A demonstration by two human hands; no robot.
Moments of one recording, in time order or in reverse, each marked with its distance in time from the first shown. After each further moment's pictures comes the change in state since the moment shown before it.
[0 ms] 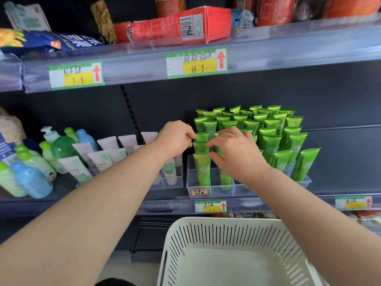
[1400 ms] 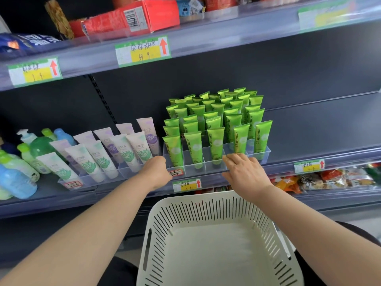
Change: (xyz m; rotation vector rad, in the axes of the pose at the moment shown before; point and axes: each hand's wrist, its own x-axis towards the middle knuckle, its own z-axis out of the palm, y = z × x) left_hand -0.091 0.012 0.071 0.214 -0.233 -0.296; right_hand -0.129 0.059 0.029 -0.170 -0.374 0.207
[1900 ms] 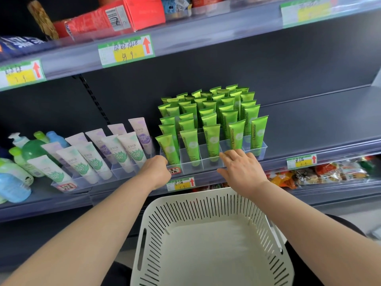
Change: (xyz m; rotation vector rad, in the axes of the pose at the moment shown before) left_hand -0.006 0.023 0.005 0.020 0.026 -0.002; right_hand -0.002 0.012 0.002 -0.025 0.026 0.027
